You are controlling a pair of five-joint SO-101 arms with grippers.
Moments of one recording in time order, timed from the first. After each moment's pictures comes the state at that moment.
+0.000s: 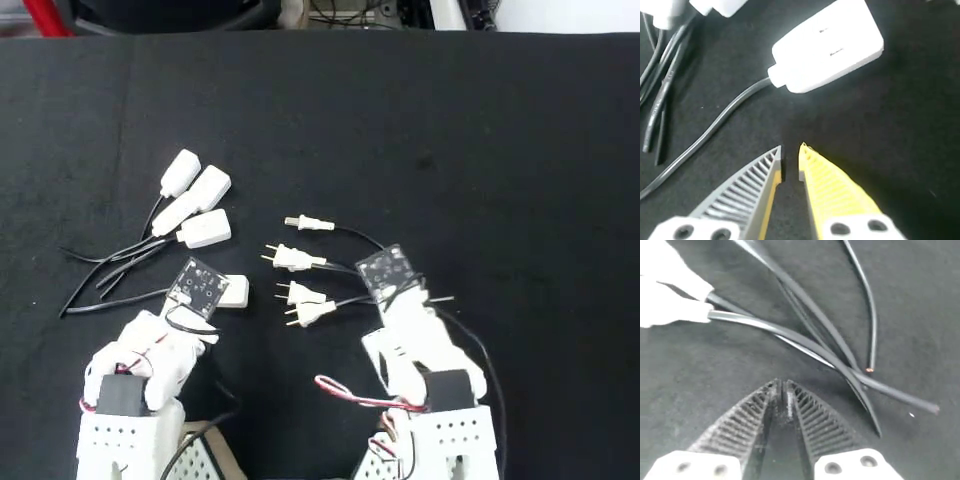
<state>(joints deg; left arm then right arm) -1.8 -101.8 96.7 73.0 -28.1 -8.3 -96.9 97.3 68.4 18.2</state>
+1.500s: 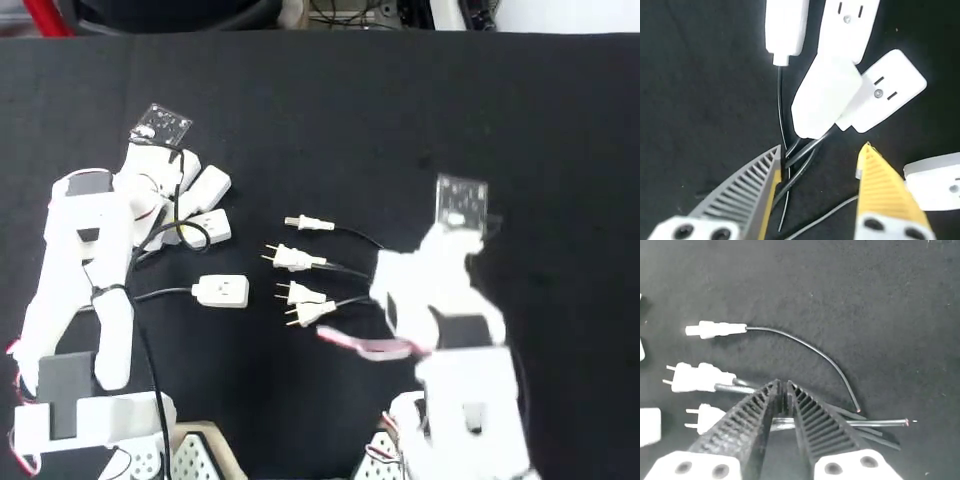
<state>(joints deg) -12.9 -7.7 25.7 58.4 -33.1 -4.7 -54.7 63.3 55.8 -17.5</state>
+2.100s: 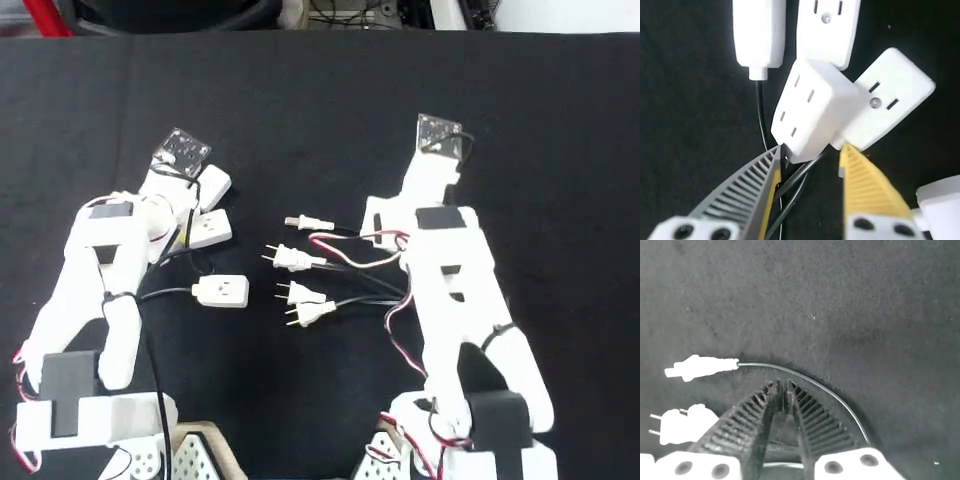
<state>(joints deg) -10.8 -7.0 39.3 40.0 -36.7 -4.7 -16.9 43.1 46.8 -18.5</state>
